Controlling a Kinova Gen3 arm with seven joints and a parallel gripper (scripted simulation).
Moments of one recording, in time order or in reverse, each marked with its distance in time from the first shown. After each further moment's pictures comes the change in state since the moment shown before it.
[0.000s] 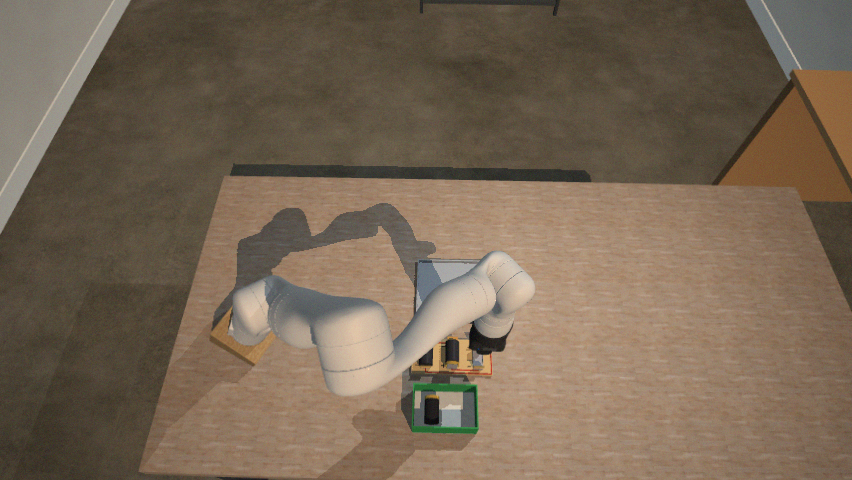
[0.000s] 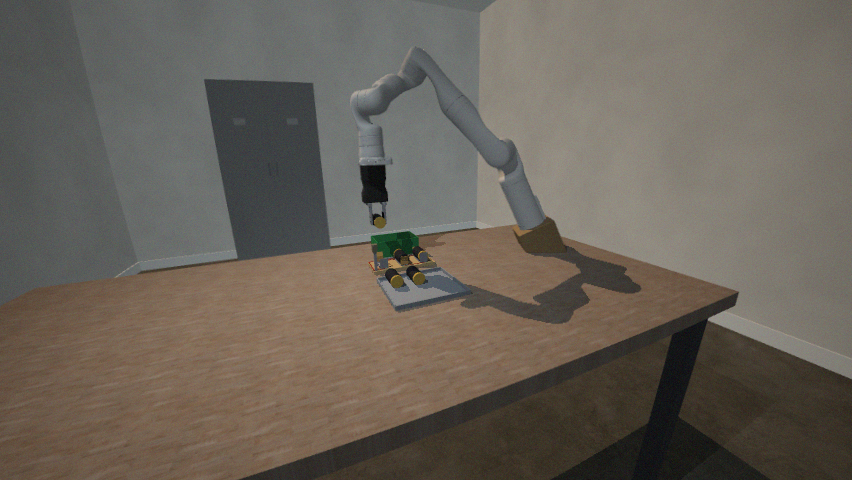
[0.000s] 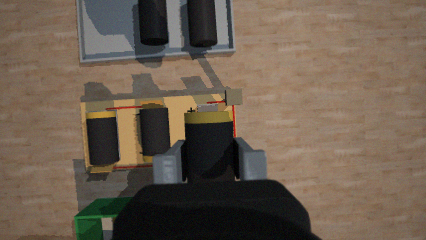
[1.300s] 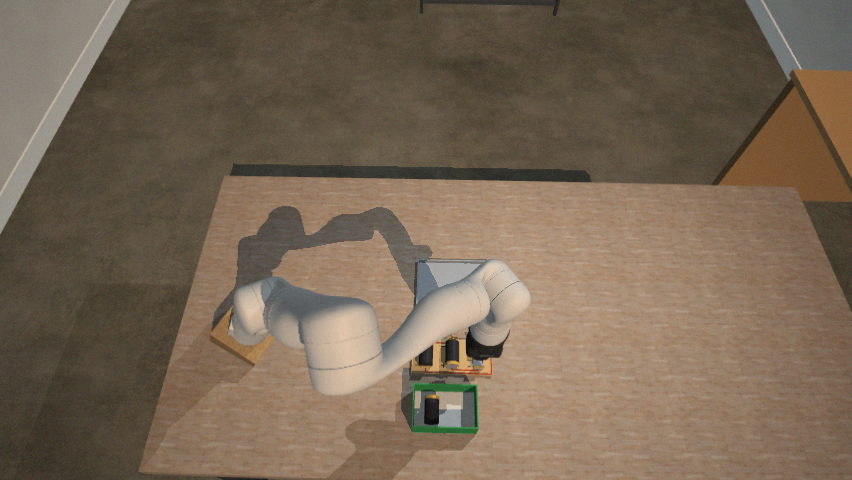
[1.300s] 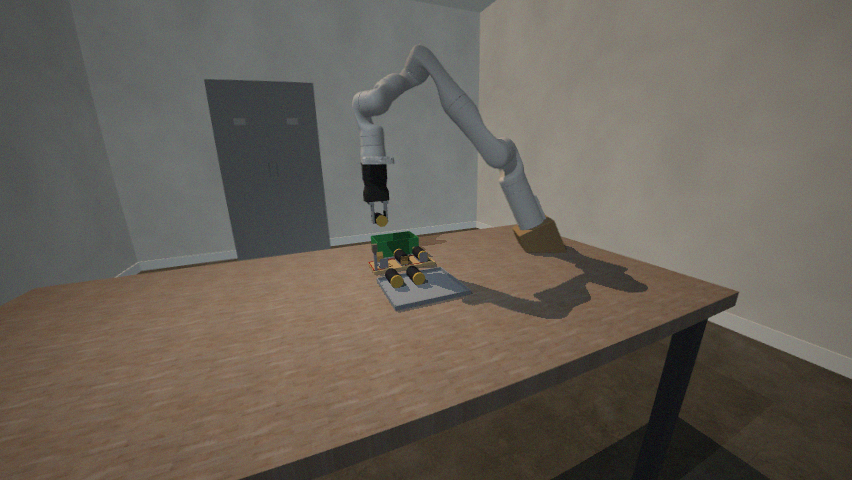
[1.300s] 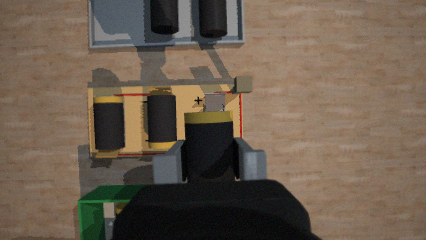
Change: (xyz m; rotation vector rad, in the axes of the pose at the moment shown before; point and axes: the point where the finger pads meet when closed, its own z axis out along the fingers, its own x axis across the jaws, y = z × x) arm -0.008 0.014 -0.001 0.010 0.002 -0.037
